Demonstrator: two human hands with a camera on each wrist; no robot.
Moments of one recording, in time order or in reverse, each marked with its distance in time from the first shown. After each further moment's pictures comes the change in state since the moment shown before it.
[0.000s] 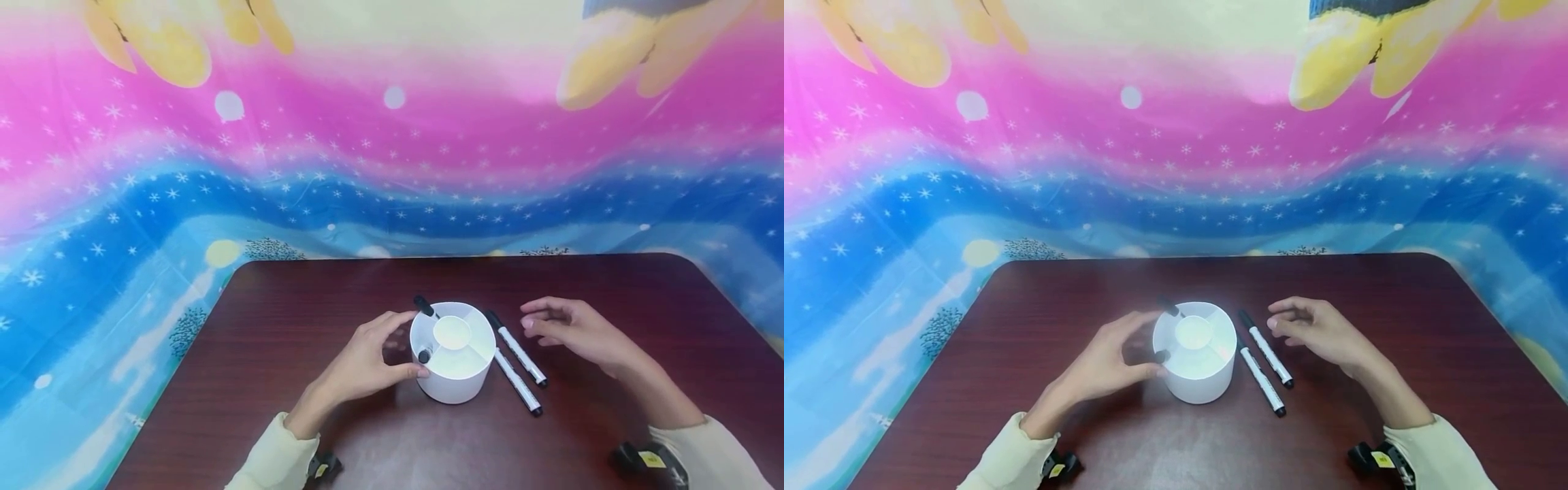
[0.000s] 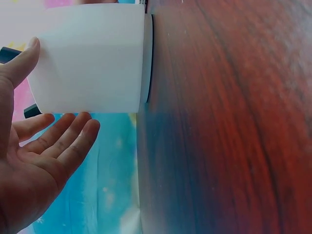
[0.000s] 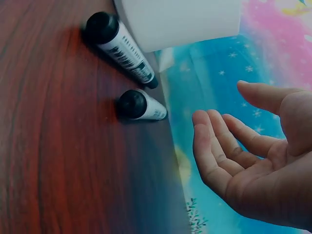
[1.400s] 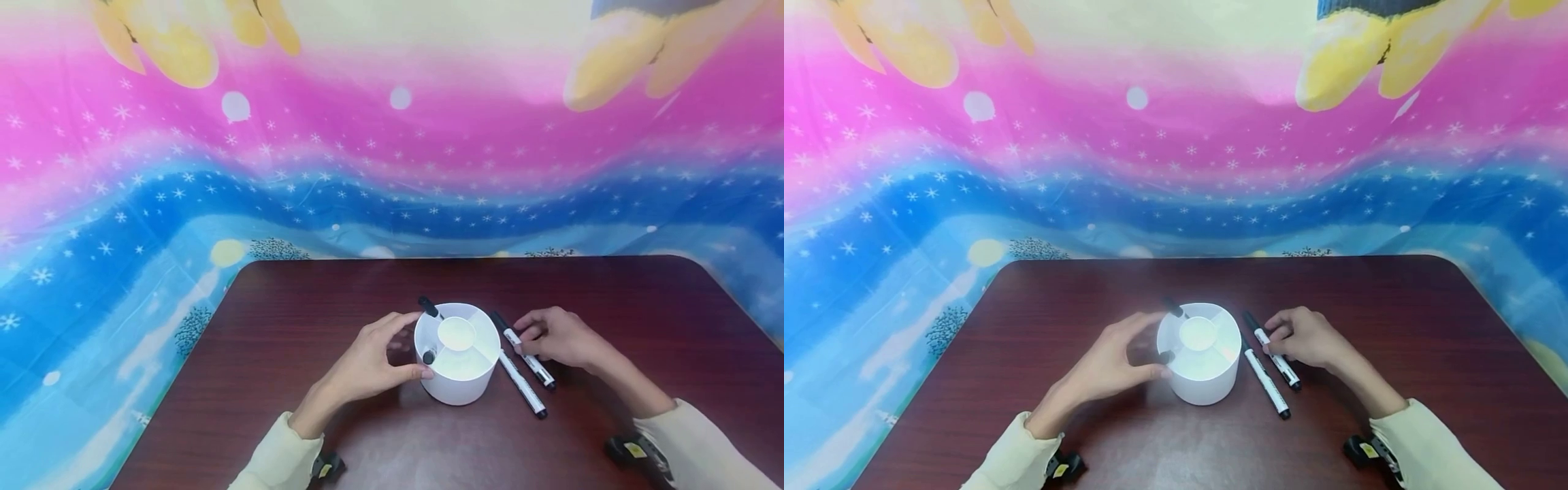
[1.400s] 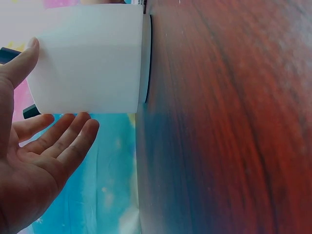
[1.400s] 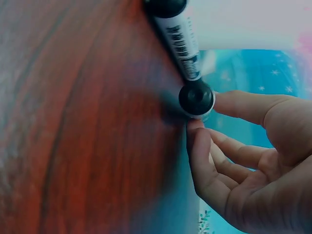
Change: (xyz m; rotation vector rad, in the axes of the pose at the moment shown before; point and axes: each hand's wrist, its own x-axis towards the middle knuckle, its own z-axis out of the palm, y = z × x) left_hand 0.001 0.001 0.000 -0.006 -0.001 -0.001; right_hand 0.024 0.008 0.021 -0.224 -0.015 0.159
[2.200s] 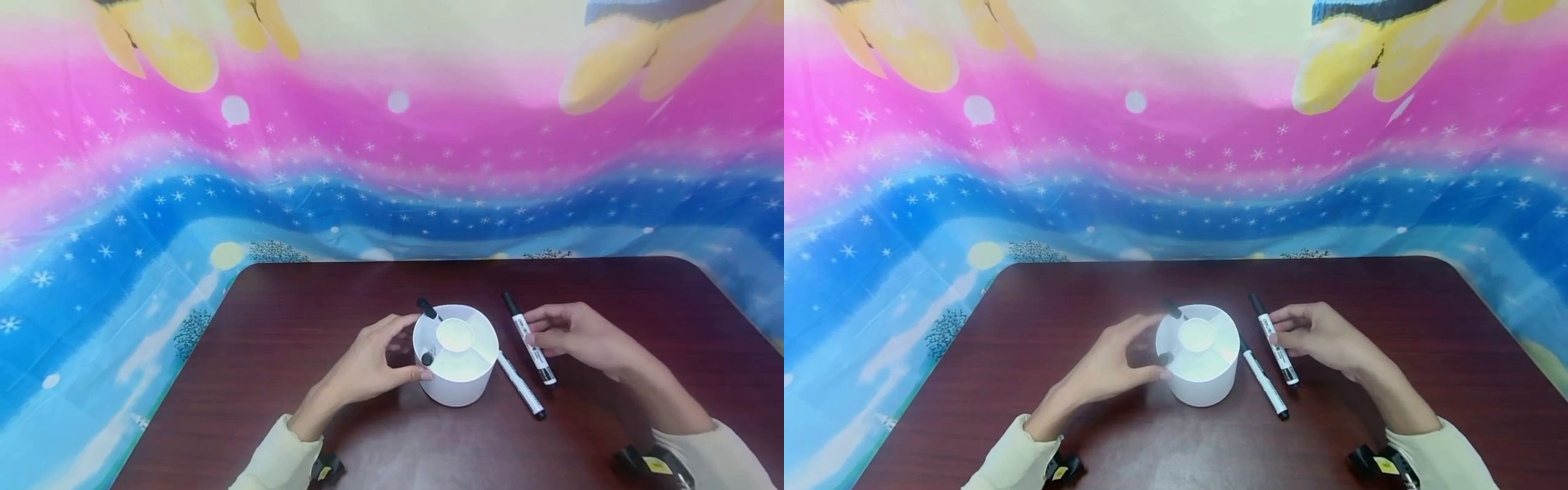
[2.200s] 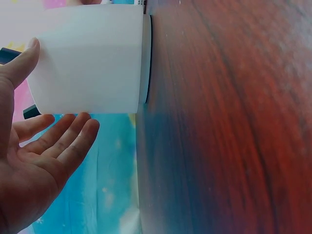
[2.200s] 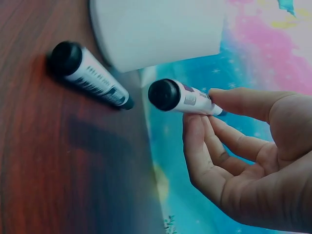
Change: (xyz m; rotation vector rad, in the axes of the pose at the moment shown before) left_hand 0.000 0.000 0.001 -0.022 -0.003 0.000; right_hand -0.033 -0.017 -0.022 0.231 -0.046 -0.142
